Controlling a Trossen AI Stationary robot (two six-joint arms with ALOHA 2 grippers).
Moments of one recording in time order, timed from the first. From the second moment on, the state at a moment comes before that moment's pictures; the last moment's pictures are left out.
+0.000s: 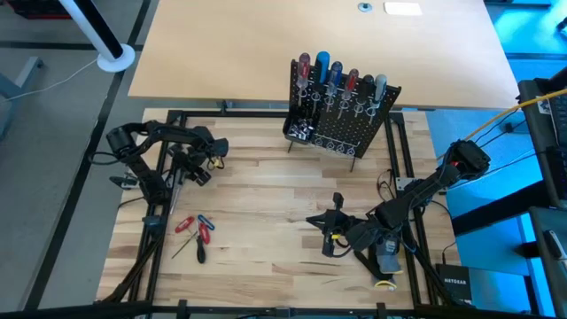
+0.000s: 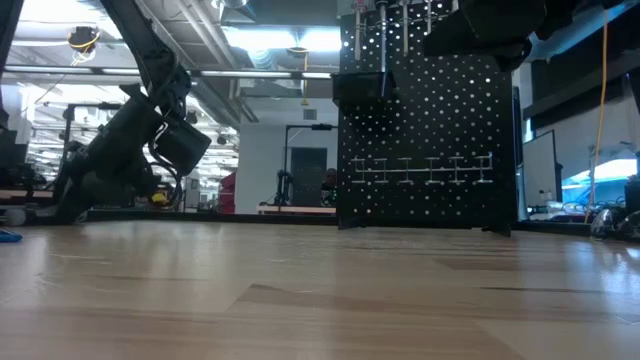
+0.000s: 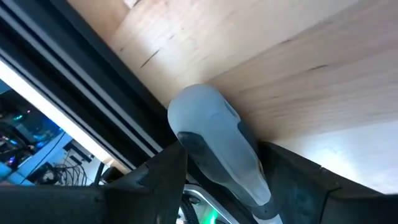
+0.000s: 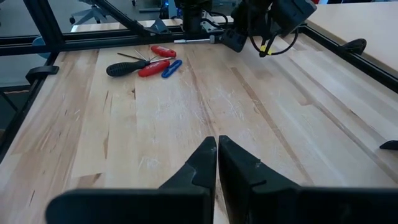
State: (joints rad) left arm 0.60 1.67 0.72 -1.13 -0.27 -0.41; right arm 0.60 1.46 0.77 0.16 0.75 0.40
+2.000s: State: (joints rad) left arm 0.48 1.23 0.98 -0.78 -0.39 -0.29; right arm 0.60 1.46 0.77 0.15 0.72 0.40
